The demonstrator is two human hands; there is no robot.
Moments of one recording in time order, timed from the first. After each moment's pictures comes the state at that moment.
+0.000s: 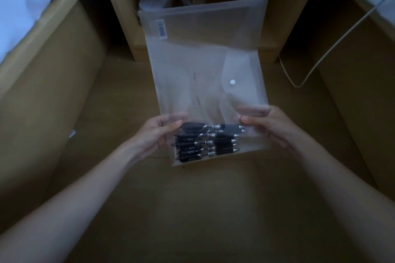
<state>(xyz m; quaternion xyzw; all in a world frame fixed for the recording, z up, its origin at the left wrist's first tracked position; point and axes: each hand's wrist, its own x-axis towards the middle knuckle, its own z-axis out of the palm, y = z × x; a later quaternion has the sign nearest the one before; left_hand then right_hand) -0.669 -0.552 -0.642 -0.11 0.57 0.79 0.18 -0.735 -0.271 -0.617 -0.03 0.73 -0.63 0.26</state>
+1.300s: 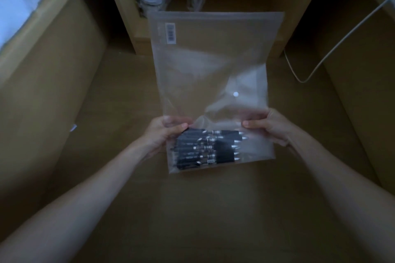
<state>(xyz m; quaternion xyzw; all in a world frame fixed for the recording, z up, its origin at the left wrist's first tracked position) -0.667 -0.544 -0.661 -0.14 0.64 0.74 0.14 -0.745 -0.264 -0.649 0.00 0.64 -0.68 0.34</state>
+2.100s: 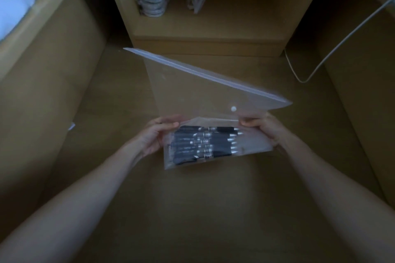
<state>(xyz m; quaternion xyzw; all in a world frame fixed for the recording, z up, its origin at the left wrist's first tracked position) -0.676 -0.561 -0.682 -0.22 0.49 0.82 0.18 -0.748 -0.273 -0.665 0.09 0.63 -0.69 0.34</state>
